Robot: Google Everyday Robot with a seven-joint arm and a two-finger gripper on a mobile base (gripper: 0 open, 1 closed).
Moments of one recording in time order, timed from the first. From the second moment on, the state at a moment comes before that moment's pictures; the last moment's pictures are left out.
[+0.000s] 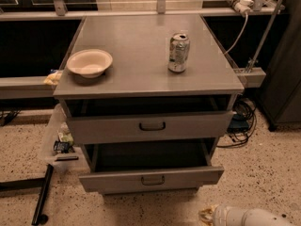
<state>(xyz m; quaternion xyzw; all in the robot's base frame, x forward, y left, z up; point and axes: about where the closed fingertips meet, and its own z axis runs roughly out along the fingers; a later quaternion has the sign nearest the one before) 0.382 -0.211 0.428 -0.65 0.71 0.01 0.29</state>
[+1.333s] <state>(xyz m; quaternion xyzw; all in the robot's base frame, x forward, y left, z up) 0.497 -0.196 0.421 -0.67 0.63 -0.09 0.38</state>
